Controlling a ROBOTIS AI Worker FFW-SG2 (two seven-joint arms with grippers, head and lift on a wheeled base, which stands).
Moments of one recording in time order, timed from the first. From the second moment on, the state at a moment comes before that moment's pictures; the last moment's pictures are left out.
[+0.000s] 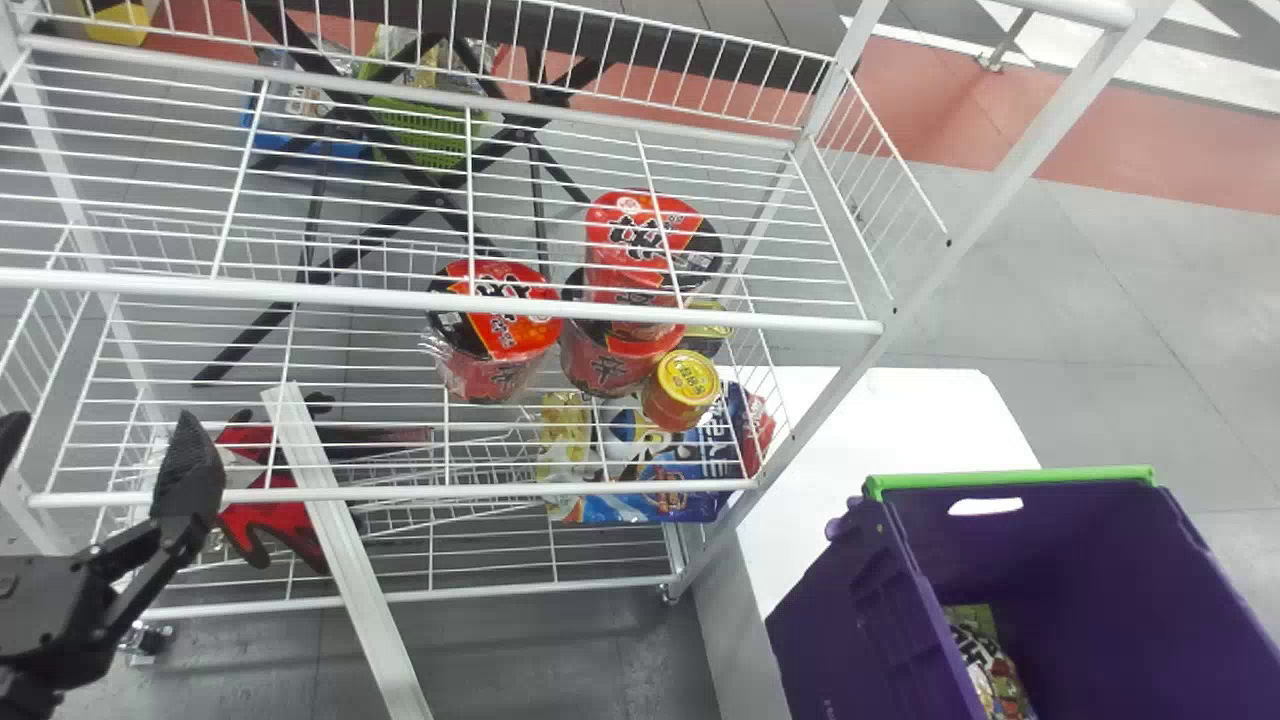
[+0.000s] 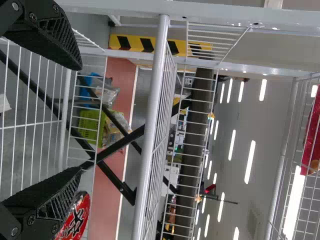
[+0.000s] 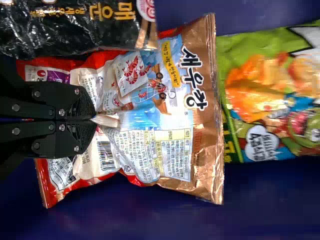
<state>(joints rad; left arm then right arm) 0.57 0.23 -0.21 -1.95 0.21 -0.21 0.15 0.40 -0.20 -0.85 -1.34 0.78 0.72 0.87</state>
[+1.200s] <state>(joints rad) 0.58 0.23 -0.21 -1.96 0.20 -0.20 0.15 0.46 -0.14 -0.89 -1.65 0.78 0.92 0.98</state>
